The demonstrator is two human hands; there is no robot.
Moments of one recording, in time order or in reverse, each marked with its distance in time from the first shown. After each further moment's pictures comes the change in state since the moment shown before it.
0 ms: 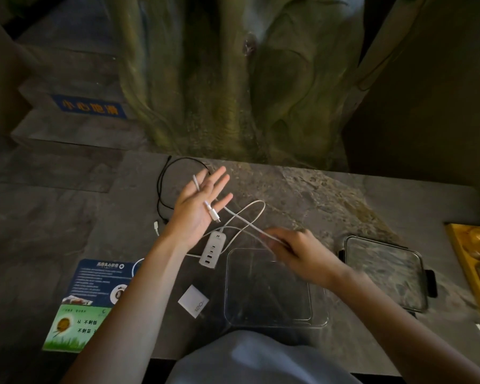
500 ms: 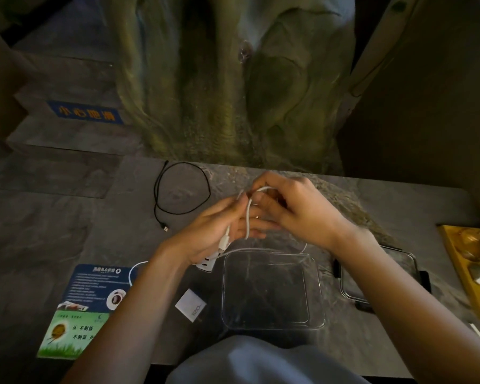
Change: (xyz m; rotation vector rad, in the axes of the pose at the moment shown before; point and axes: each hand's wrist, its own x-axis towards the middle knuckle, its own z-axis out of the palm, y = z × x) left_hand -0.046 0.019 0.051 0.342 -0.435 -0.257; right_hand 0.037 -0.062 -0.070 -0.016 0.227 -0.228
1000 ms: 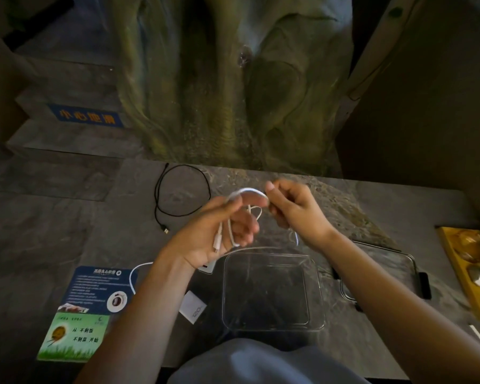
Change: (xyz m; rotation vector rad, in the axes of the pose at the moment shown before) left_hand -0.005 -0.001 -0.007 -0.258 -0.156 0.073; right_hand -0.008 0.024 0.030 0.707 0.140 0.389
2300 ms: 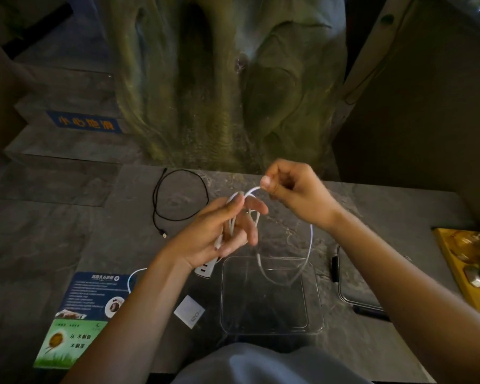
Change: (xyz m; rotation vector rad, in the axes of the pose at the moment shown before) left_hand 0.005 0.006 0.013 0.152 -0.004 0.034; right_hand 0.017 -0.035 -0.021 -0.333 -0.090 -0.258
